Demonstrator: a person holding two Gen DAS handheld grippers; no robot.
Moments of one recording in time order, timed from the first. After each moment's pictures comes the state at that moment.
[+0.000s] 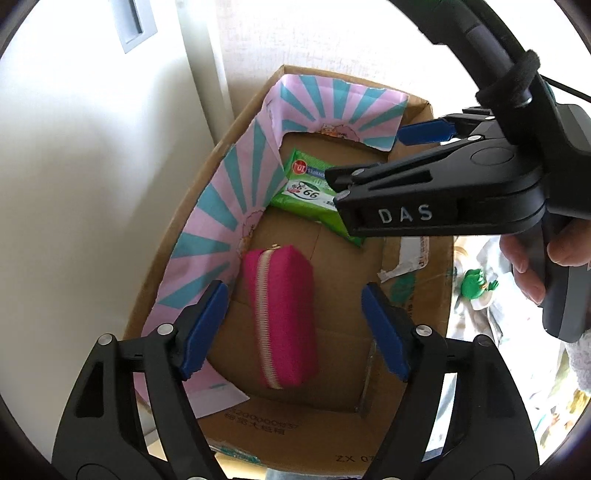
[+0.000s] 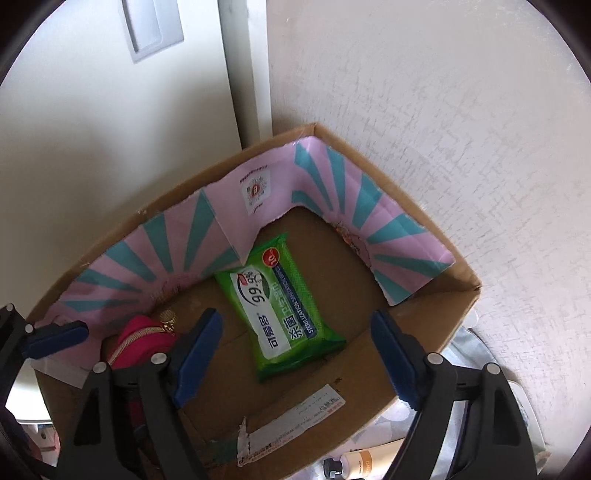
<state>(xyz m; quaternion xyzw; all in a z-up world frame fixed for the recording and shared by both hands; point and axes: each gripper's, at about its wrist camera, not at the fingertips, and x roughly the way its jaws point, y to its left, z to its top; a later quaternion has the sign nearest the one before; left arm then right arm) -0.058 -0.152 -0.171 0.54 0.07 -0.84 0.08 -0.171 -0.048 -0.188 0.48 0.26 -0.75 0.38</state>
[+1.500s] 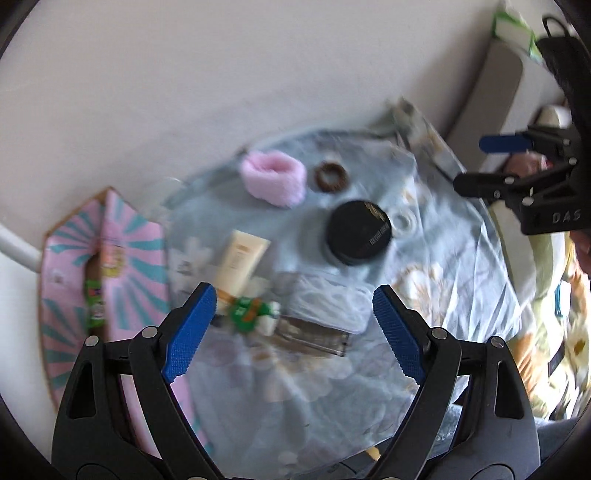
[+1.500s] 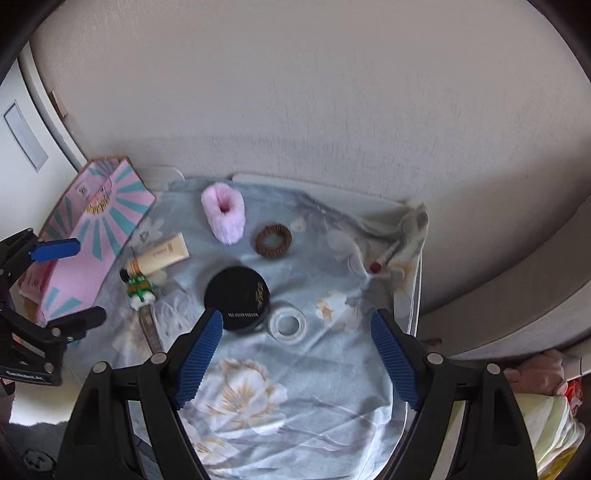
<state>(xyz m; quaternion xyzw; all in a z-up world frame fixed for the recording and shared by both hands) -0.092 0.098 -0.154 0.52 -0.13 -0.83 -0.17 -0.136 0.345 -0.134 0.51 0.09 -0.84 0.17</state>
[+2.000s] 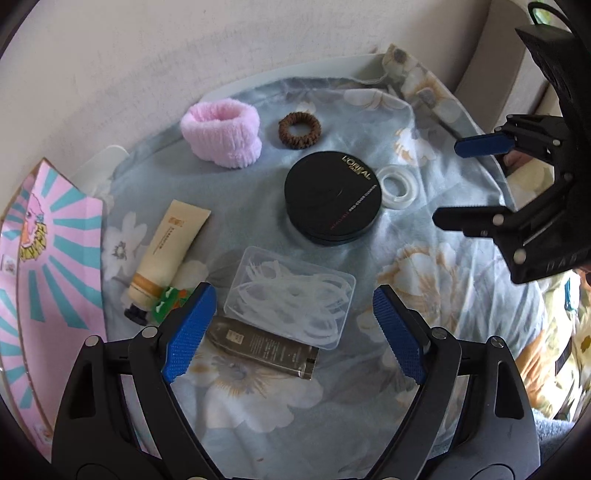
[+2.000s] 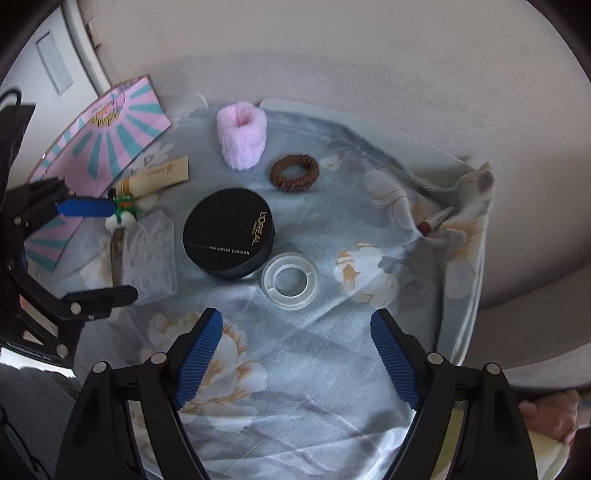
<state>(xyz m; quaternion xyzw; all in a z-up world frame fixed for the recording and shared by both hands) -0.090 0.135 -0.223 0.54 -0.13 -0.81 -0.17 -0.132 0.349 -0.218 0.52 0.15 -0.80 0.26</state>
